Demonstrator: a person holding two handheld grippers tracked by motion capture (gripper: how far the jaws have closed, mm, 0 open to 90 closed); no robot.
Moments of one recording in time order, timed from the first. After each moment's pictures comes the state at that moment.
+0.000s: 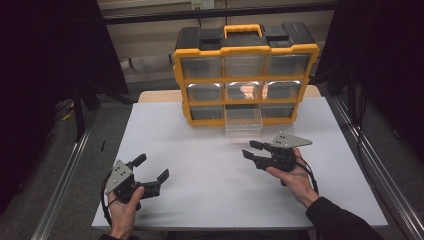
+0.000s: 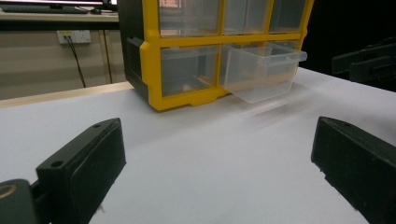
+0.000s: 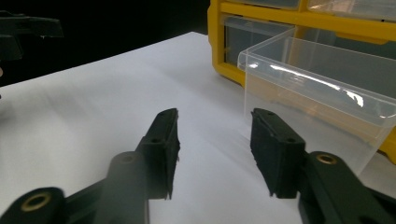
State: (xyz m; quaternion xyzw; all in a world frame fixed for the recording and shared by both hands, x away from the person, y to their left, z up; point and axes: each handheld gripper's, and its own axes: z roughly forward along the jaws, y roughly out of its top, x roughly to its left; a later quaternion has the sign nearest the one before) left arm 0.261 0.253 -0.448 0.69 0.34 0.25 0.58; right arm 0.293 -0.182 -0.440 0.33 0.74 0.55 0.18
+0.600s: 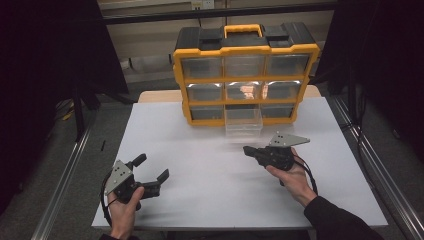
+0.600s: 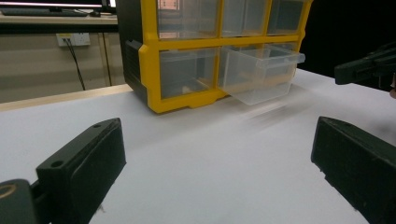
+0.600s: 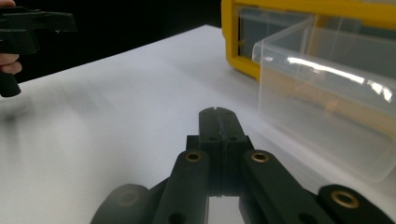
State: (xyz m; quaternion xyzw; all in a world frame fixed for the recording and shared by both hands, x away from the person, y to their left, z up) left arm 0.261 0.252 -0.448 0.69 0.33 0.25 0.59; right arm 0.298 -0.181 -0.444 0.33 0.75 0.55 0.15
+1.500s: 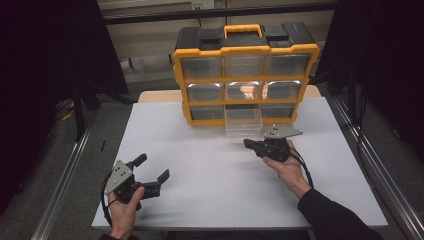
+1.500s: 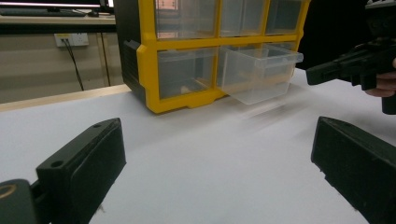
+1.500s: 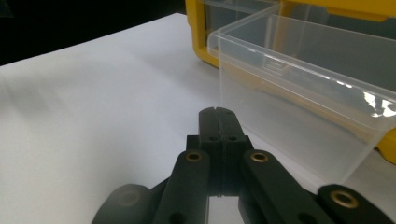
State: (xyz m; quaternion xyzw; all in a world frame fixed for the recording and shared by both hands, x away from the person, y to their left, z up) left arm 0.261 0.252 -0.448 0.69 0.33 0.25 0.59; right arm 0.327 -0.179 -0.452 0.35 0.76 0.51 0.18
